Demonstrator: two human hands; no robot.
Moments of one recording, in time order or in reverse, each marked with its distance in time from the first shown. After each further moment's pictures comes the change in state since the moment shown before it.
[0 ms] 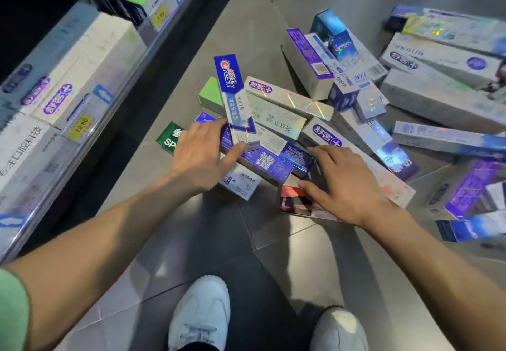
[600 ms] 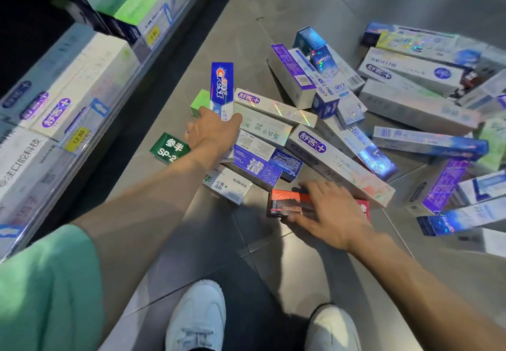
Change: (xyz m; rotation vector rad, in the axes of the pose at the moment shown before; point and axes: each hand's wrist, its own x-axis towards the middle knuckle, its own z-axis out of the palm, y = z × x) left_hand 0.056 0.044 -0.004 -0.453 0.063 -0.525; right_hand -0.035 -0.001 0.023 -0.008 -0.207 0.086
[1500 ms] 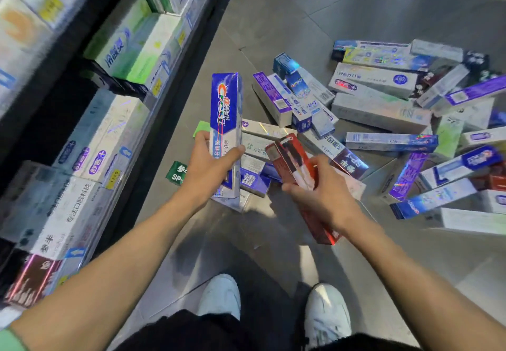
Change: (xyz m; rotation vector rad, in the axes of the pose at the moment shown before) left_hand -0.102 0.042 -0.082 -0.461 -0.284 0.161; right_hand -0.049 -0.038 -0.108 0.851 0.287 0.270
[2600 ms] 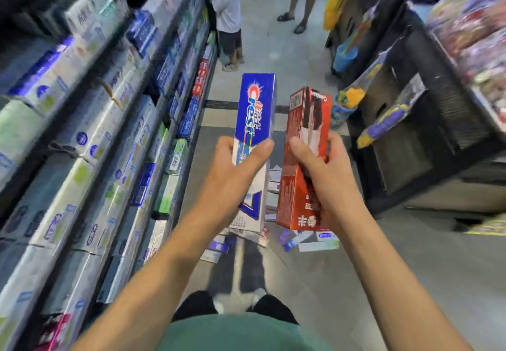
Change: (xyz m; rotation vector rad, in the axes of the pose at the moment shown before) left_hand -0.379 0.730 -0.077 -0.227 -0.279 0.187; right_hand -0.326 -0.568 -0.511 0.778 0.429 -0.047
